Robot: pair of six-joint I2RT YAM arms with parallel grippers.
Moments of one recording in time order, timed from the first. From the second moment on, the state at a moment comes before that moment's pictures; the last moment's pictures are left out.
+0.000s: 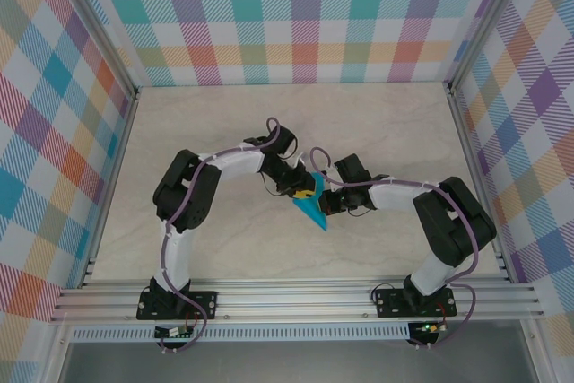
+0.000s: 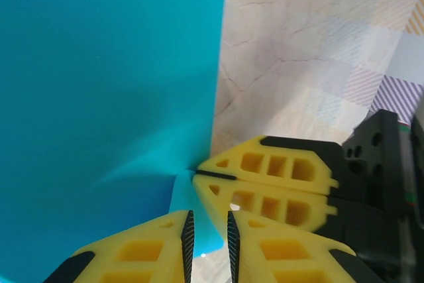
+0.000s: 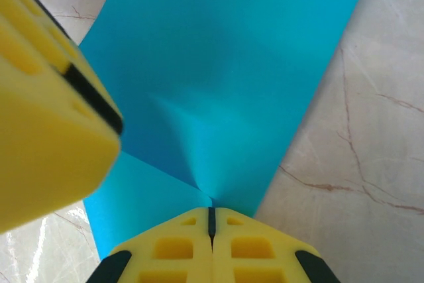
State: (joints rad) left arm -0.60 2.09 1.42 -0.53 0.75 -0.66; right arm 0.54 1.65 0.76 -0.18 -0.35 0.26
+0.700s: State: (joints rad) left arm -0.61 2.10 1.35 -0.51 0.70 -0.66; right arm 0.54 1.65 0.76 -0.18 -0.35 0.26
